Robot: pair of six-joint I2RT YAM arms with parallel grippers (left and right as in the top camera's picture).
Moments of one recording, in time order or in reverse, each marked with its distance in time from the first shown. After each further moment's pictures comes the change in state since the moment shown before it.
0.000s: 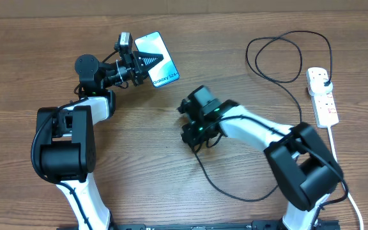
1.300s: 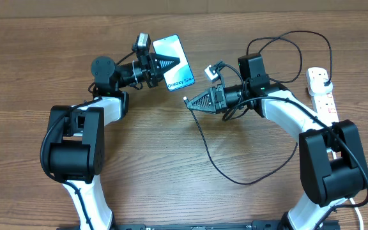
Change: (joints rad) left arm -0.101 0.000 0.000 0.047 -0.021 -0.088; right arm -0.325 -0.058 -0.006 0.362 -0.930 0.248
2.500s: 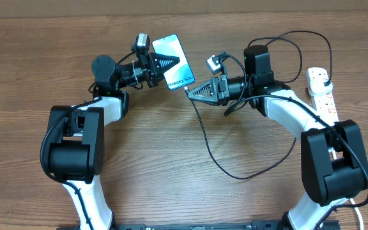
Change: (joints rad) left arm 0.000 0.000 0.000 -0.012 -0.019 0.027; right arm -0.023 0.000 0.000 0.229 -0.041 0.279
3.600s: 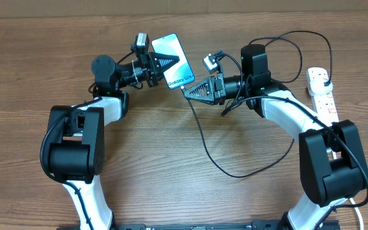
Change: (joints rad) left arm 0.000 0.000 0.000 0.000 -0.015 0.000; right arm 0.024 0.000 0.000 0.071 0.024 0.076
